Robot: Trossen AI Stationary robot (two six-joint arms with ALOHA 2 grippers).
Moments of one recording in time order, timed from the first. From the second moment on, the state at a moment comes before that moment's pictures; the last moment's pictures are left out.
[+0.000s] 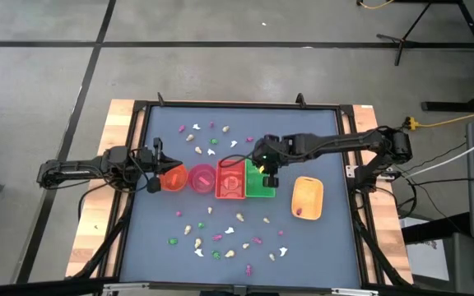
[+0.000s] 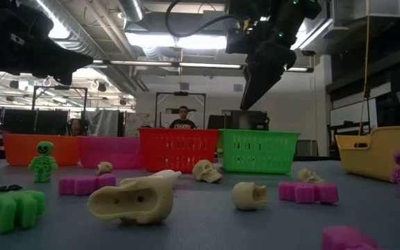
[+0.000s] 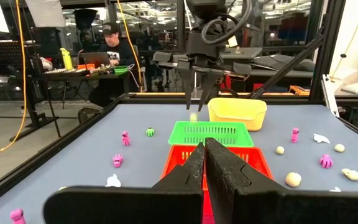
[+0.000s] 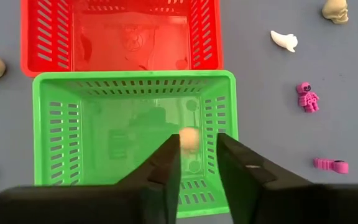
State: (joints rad) left arm 0.08 0.00 0.01 0.02 -0.04 0.01; right arm -0.05 1.65 1.24 -0.68 0.09 -0.08
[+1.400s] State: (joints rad) left arm -0.16 0.38 0.05 0.38 -0.12 -0.03; right arm -0.05 1.65 1.24 -0.68 0.09 -0.08
